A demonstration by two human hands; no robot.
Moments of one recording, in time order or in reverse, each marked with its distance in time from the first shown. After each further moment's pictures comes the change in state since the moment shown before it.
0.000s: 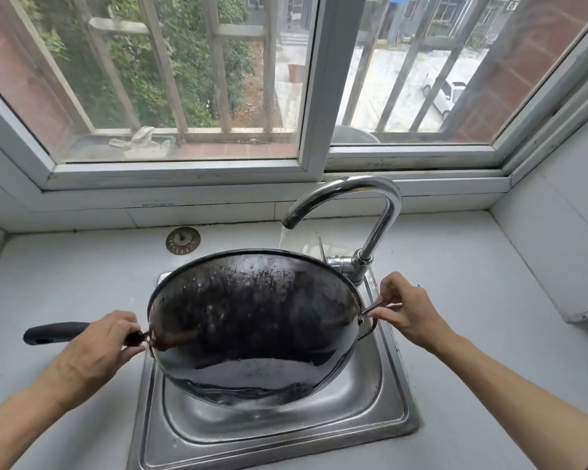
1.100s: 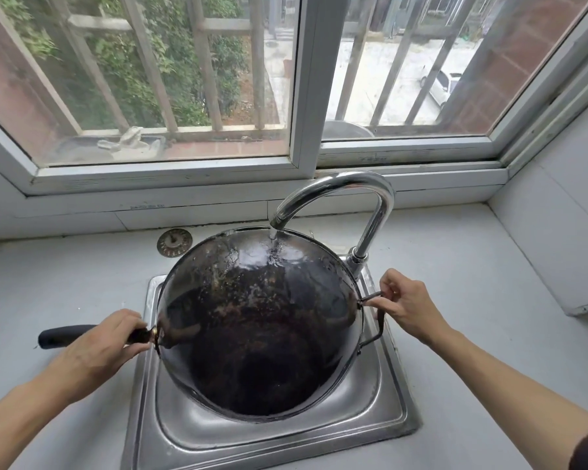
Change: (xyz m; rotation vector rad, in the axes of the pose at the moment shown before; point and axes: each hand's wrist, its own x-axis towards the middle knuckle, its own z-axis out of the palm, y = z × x) left_hand 0.026 0.021 -0.015 -0.147 -0.325 -0.222; right_hand 0.007 0.018 -0.001 0.029 0.050 0.082
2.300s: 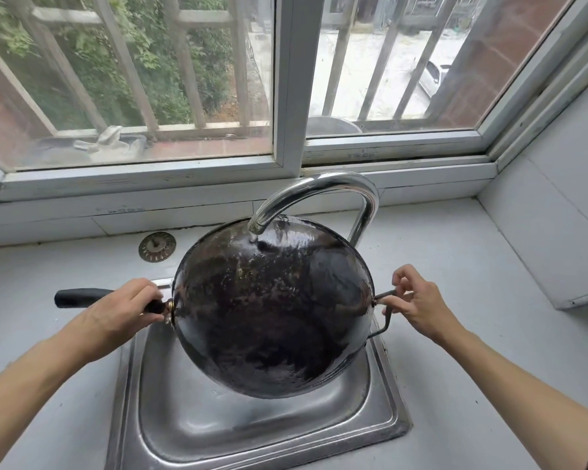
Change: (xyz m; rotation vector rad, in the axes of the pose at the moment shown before) left_hand 0.074 0.008 -0.003 0.161 0.108 0.313; right_hand -0.001 0.034 -0.030 0.079 0.004 0.151
